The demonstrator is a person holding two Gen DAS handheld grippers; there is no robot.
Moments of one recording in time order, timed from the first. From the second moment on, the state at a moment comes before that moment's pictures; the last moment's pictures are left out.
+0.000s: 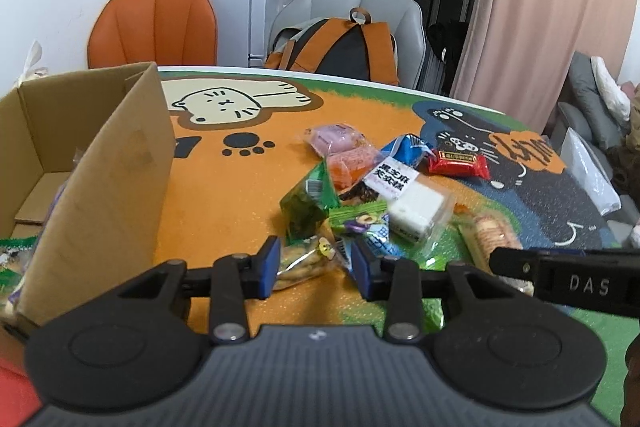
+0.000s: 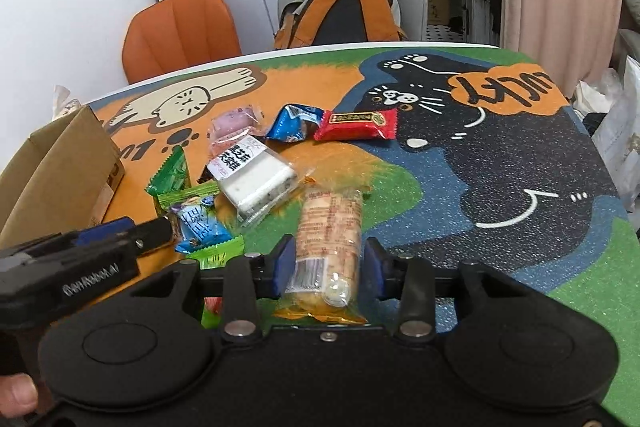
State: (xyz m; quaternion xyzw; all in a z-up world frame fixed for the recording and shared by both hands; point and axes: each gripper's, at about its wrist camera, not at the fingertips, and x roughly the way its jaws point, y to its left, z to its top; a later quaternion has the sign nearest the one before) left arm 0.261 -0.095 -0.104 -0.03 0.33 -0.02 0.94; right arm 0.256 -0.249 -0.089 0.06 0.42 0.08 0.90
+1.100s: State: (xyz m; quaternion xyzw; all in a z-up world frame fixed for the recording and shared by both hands) left arm 0.226 -0.099 -0.096 -0.03 0.33 -0.04 0.94; right arm 0.231 -0.236 -0.072 0.06 0.39 0.12 0.91
